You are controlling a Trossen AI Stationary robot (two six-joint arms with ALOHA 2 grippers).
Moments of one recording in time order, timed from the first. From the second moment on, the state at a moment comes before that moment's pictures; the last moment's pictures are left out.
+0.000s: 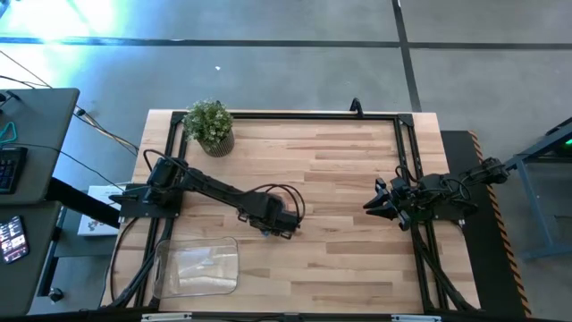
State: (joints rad) left arm -0.26 2.02 1.50 -0.97 -0.07 -1.44; right arm 0.35 0.01 0.01 0.02 0.06 0.47
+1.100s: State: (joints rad) left arm -0.32 2.02 1.53 -0.97 -0.11 -1.43; right arm 0.35 0.01 0.01 0.02 0.06 0.47
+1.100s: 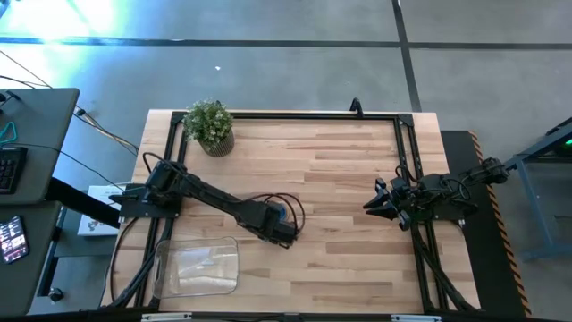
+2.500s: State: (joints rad) left arm -0.38 2.00 1.53 -0.98 -0.17 -1.49; right arm 0.35 0.01 0.01 0.02 0.06 0.47
